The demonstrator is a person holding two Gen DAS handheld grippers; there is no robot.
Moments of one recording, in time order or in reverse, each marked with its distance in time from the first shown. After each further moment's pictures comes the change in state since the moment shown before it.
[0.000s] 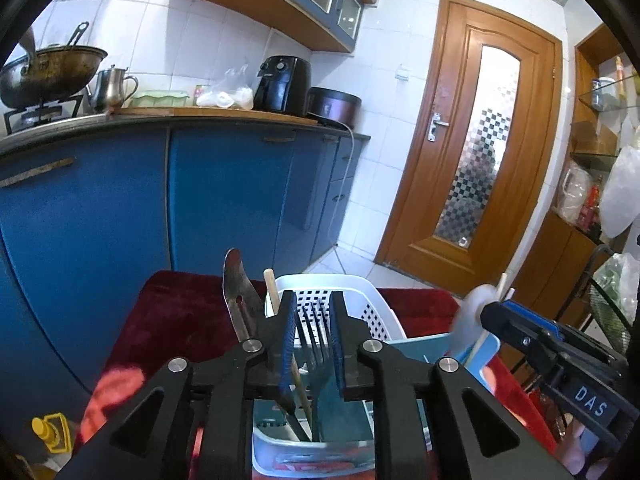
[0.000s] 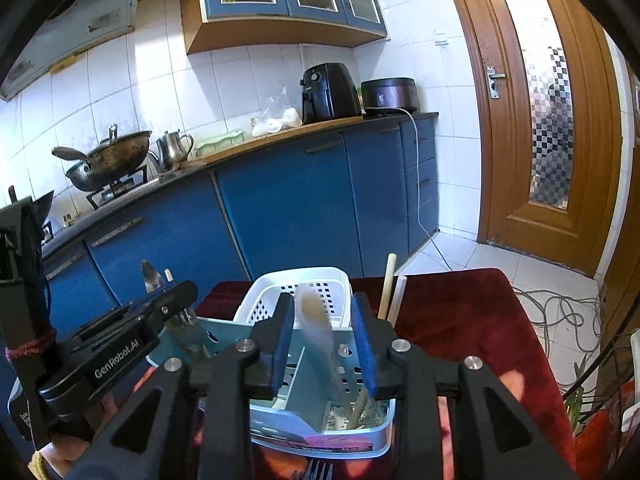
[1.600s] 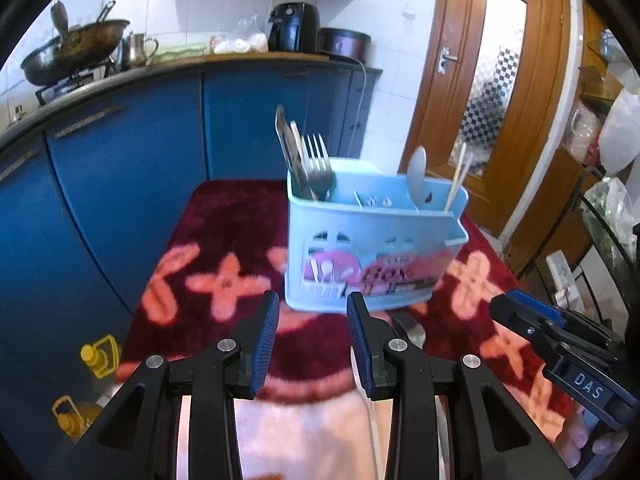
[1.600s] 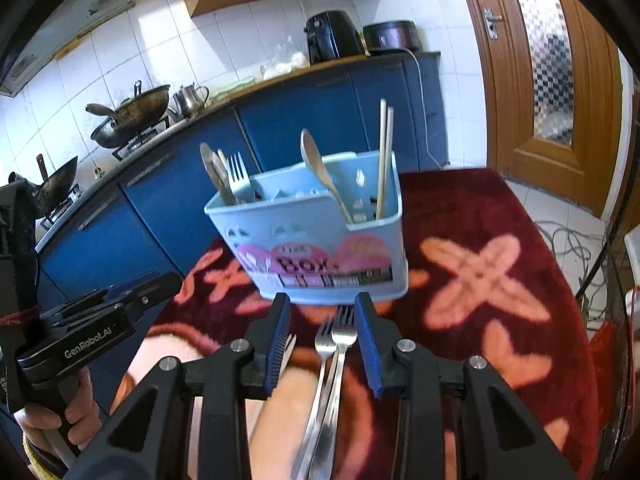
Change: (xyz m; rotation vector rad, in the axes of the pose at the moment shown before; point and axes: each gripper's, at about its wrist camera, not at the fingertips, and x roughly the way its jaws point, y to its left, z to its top) left arm -0.098 -0.010 -0.064 0.042 0.261 0.096; right arm -0.070 0.011 -0.093 0.068 0.243 0.056
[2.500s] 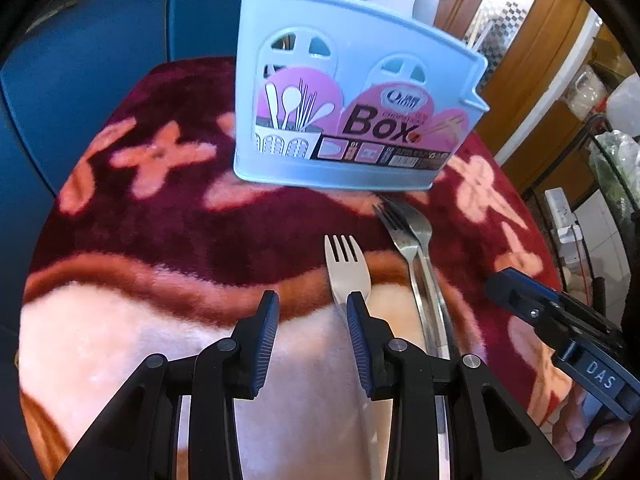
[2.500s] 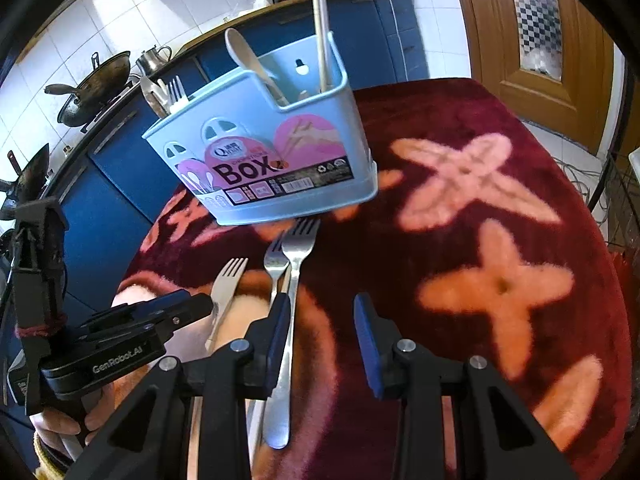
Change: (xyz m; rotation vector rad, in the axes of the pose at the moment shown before) left arm 0.083 -0.011 -0.062 -0.040 0.319 -0.101; right arm 0.037 -0.042 -0.042 0.101 0.183 -0.015
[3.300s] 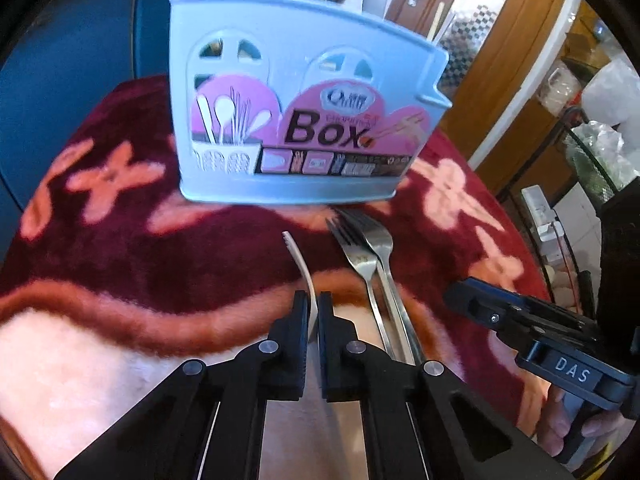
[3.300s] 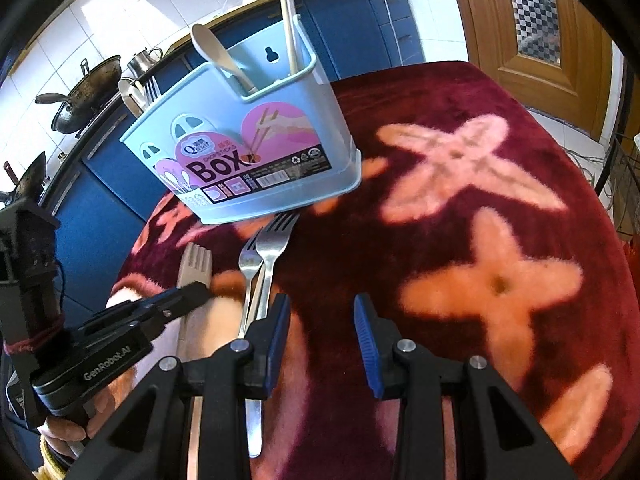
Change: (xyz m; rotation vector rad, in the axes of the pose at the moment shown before) left arm 0.005 -0.022 0.001 0.060 -0.079 -0.079; right arm 0.013 -0.017 0.004 0.027 0.018 0.017
